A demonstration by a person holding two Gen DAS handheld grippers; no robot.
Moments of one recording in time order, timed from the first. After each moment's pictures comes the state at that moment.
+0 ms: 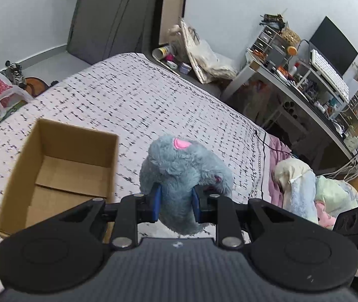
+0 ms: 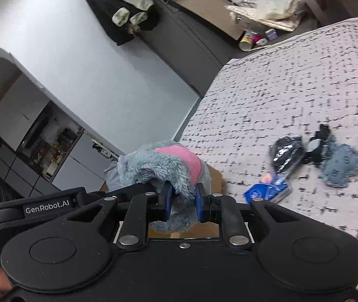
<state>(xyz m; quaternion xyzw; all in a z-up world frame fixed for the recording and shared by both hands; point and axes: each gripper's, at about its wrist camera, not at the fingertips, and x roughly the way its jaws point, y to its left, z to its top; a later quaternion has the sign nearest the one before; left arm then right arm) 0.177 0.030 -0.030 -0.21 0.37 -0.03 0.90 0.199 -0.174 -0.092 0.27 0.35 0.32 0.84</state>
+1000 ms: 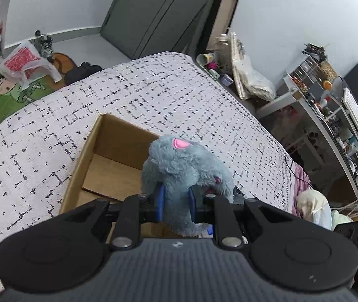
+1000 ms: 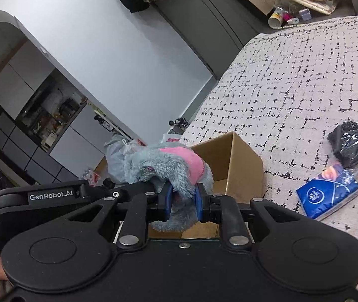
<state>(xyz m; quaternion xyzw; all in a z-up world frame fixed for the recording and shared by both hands) 0.189 0.144 -0.079 -0.30 0.38 0.01 0.88 0.227 -0.069 -0.118 0.22 0.38 0.35 0.83</state>
